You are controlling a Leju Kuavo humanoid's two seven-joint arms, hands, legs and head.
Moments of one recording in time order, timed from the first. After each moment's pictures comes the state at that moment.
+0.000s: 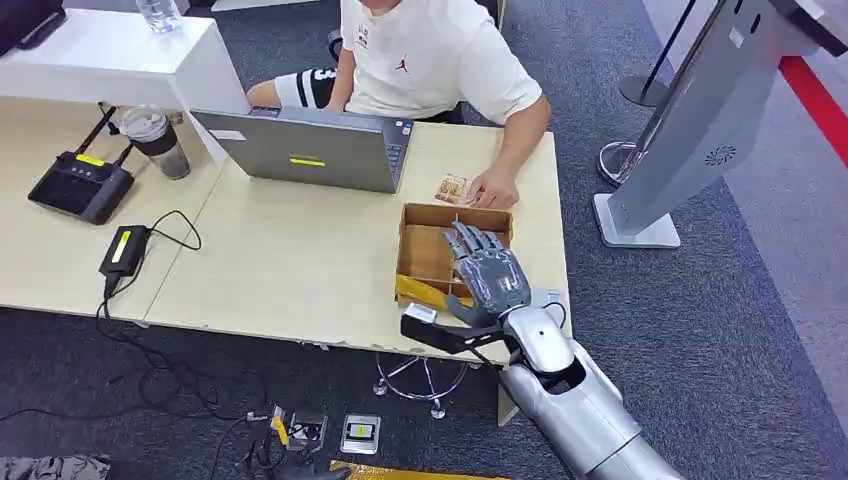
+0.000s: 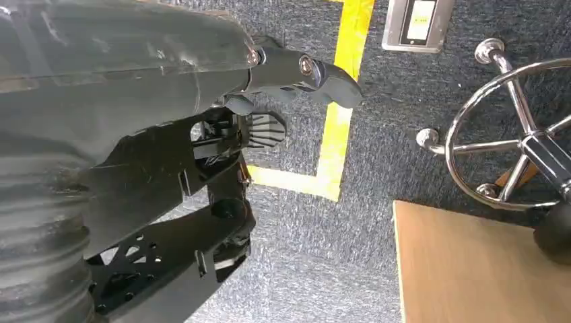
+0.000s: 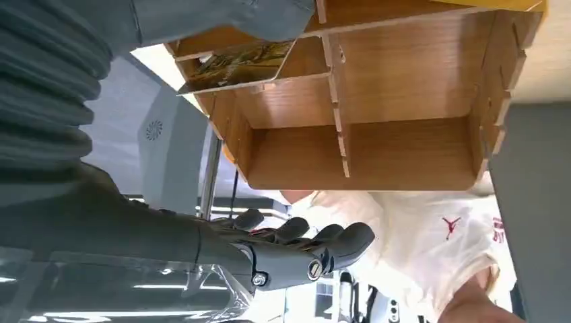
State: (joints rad) left arm -0.27 0.00 -0.67 -0.26 0.83 -0.16 -0.23; right arm -0.51 -0.03 0.56 -1.03 1.40 -0.06 0.12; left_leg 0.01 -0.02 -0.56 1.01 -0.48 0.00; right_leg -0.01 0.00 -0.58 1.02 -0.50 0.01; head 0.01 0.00
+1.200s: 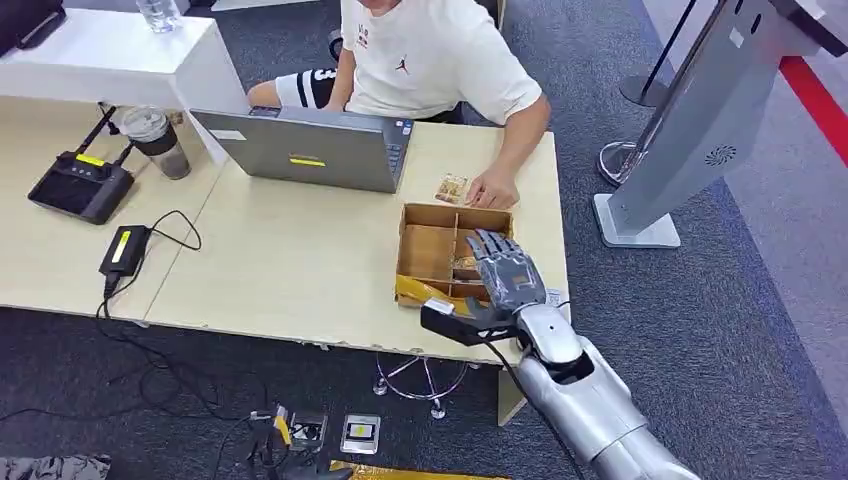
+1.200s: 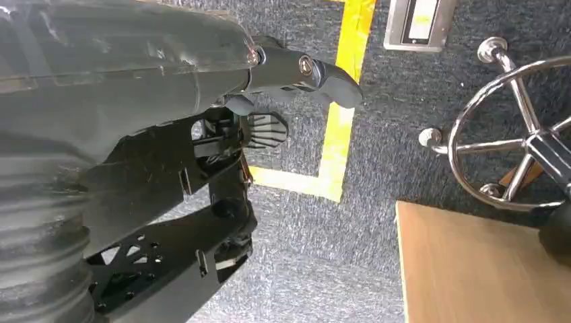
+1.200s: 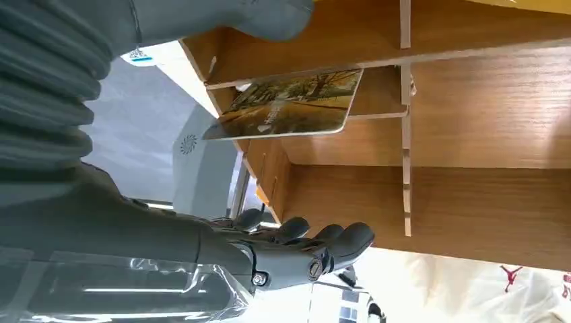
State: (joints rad) left arm -0.27 -0.01 -0.67 -0.26 0.82 -0.14 -0.23; right arm -0.54 -0.04 0.53 -0.89 1.40 -0.07 0.13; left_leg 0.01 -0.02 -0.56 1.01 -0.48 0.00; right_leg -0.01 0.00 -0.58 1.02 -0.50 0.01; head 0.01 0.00
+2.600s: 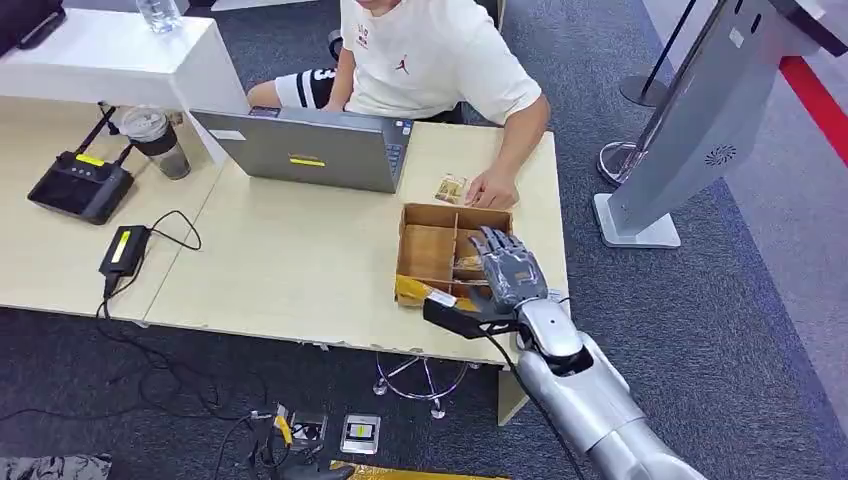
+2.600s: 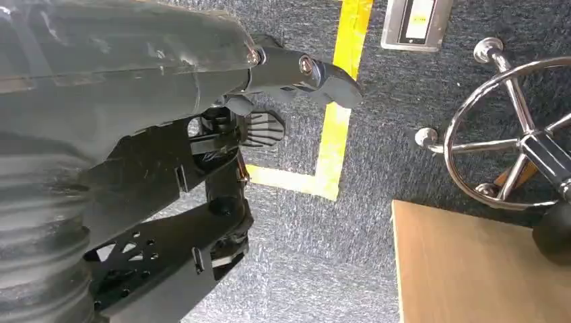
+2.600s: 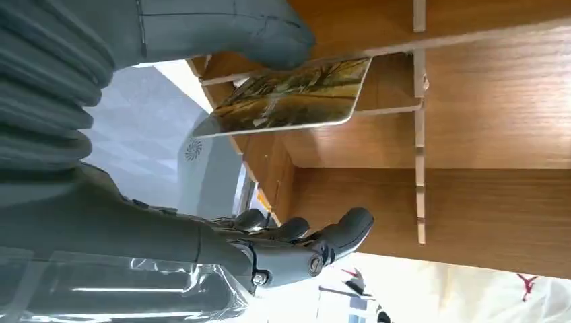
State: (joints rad) left arm -0.27 -0.01 -0.66 -0.26 0.82 -0.14 -0.23; right arm -0.56 -0.01 0.50 -0.83 1.40 -0.08 0.12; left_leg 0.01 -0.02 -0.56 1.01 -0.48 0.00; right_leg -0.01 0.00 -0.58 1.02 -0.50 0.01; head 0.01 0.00
